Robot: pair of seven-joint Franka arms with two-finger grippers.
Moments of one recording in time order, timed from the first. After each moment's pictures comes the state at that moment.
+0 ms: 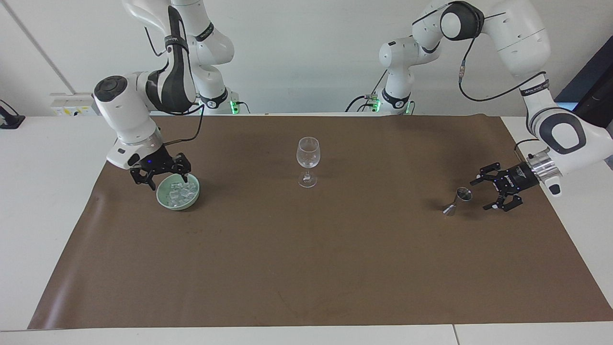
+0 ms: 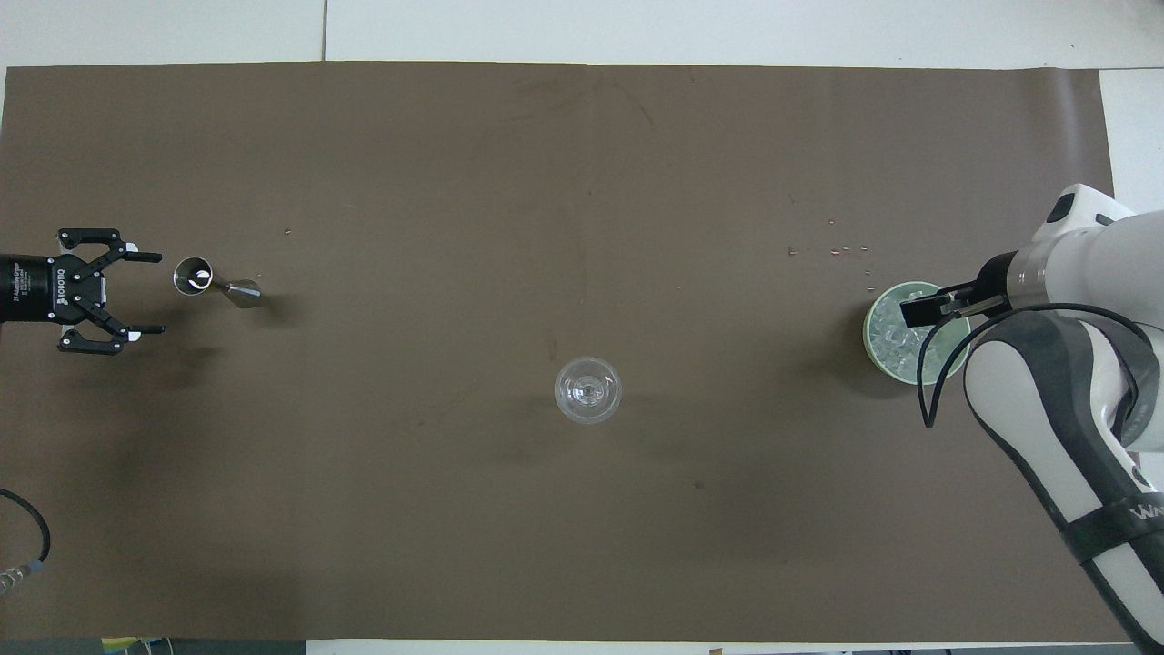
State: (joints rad) left arm 0.16 0.41 0.26 -1.82 -0.87 1.77 -0.83; right arm 0.03 -0.01 -0.07 -2.16 0.05 2.24 -0.40
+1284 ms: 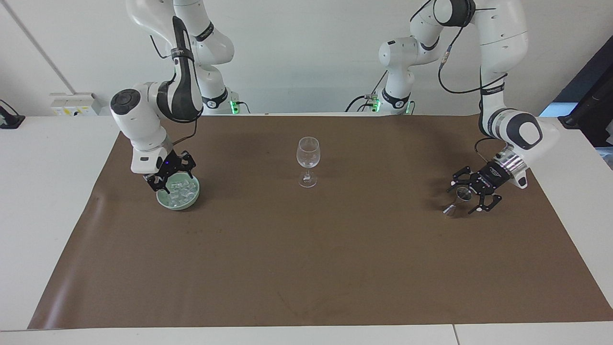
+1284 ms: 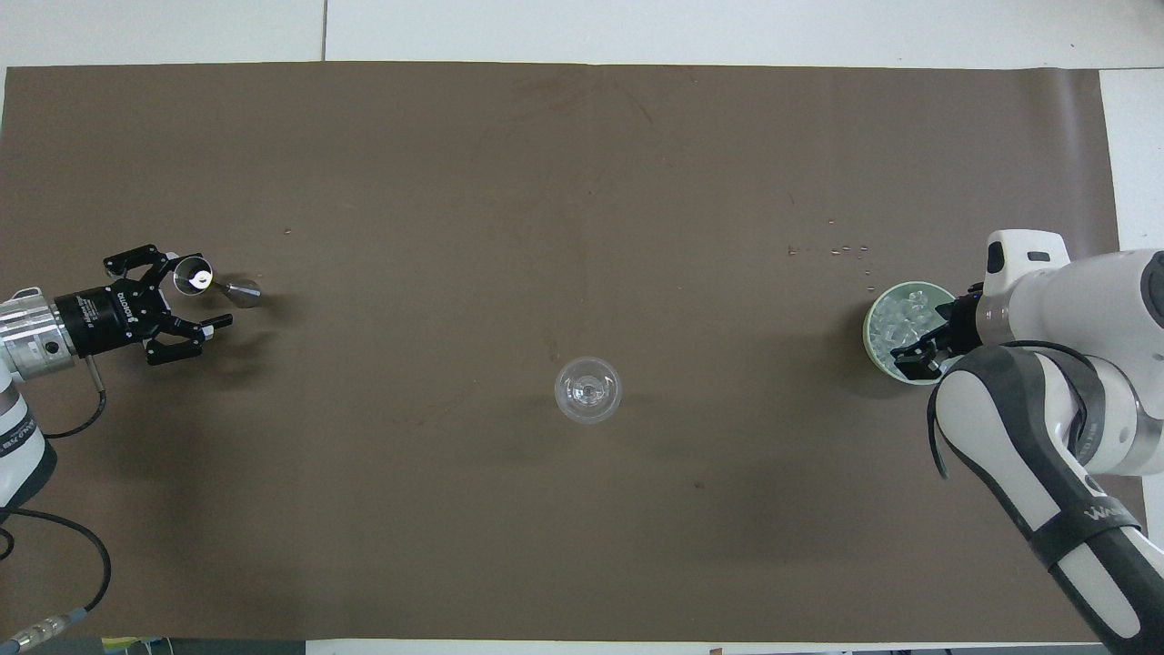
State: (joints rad) left arm 0.09 0.31 0.25 -2.12 -1.27 2.01 -0.84; right arm 0.02 0.00 -0.08 -2.29 0.05 2.33 -0.81
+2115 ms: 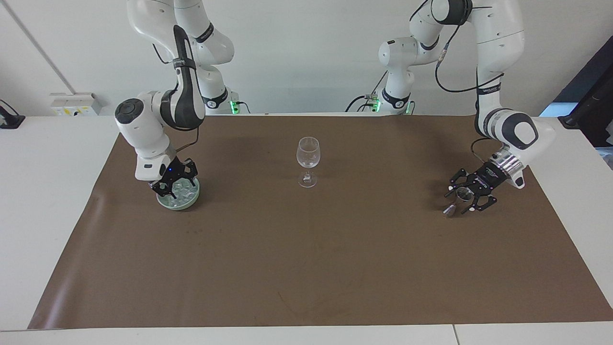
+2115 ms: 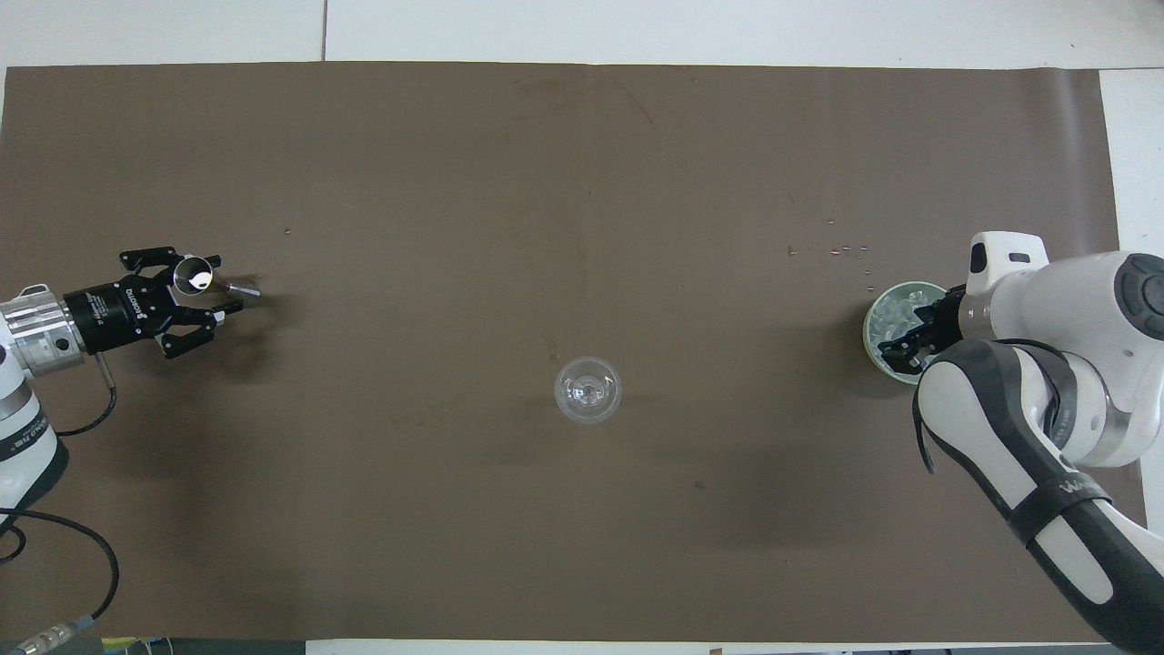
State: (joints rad) left arm 0.07 0.29 0.25 -2.13 -1.28 2.04 -0.84; right arm 0.02 0.06 -0.07 -2.30 0.12 2.38 -0.84
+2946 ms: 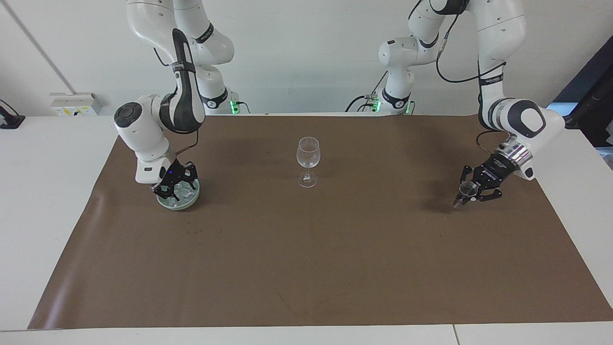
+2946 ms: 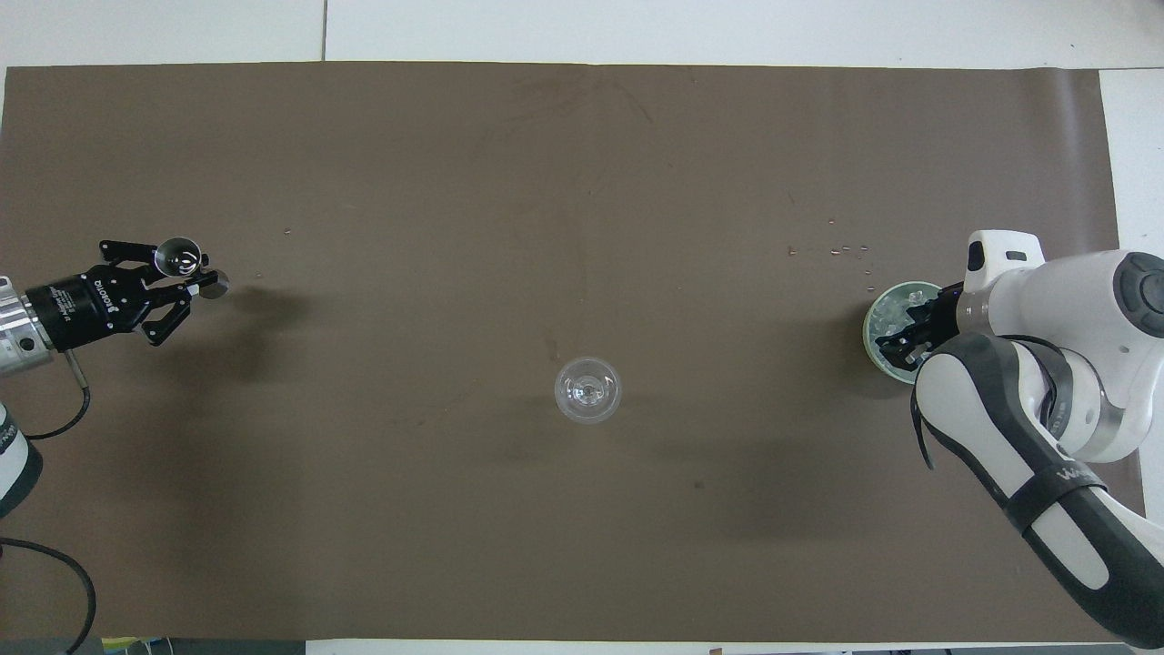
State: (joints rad) left arm 0.06 0.16 0.25 -2.17 -1.29 2.04 -0.87; right arm 0.02 0.08 -0.08 -2.29 0.14 2.40 -0.86
